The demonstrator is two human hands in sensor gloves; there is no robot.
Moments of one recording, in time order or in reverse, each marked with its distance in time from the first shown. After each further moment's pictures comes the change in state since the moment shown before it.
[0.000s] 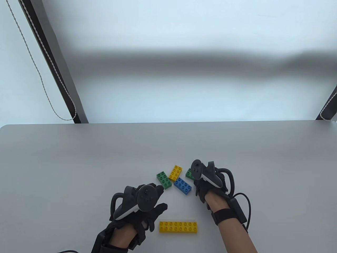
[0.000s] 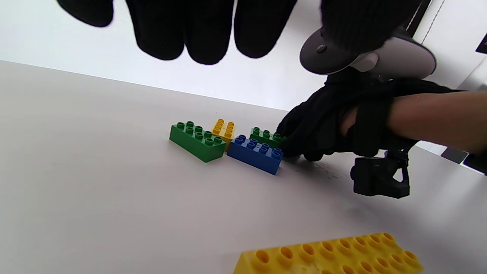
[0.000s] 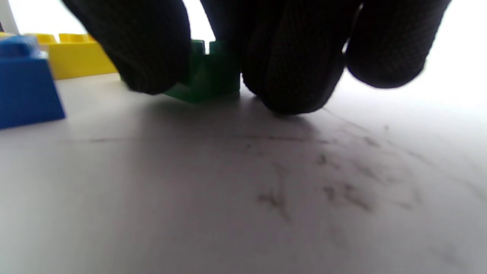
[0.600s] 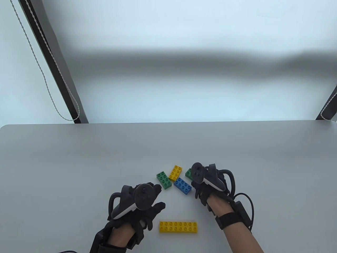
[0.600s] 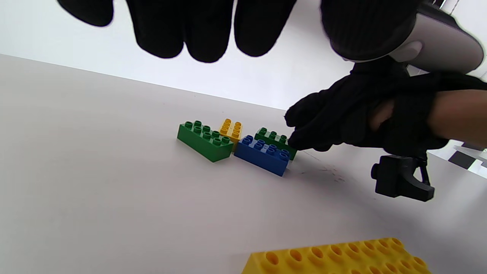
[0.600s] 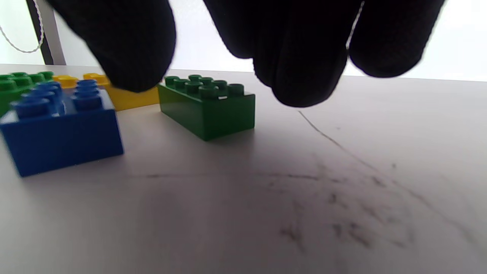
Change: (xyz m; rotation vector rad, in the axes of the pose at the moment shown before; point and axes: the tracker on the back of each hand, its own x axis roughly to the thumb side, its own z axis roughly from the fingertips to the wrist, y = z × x) left_hand -0.006 0.003 0.001 -0.003 0.024 0.018; right_hand 0.003 -0.012 0.012 -0.058 -0.070 -0.016
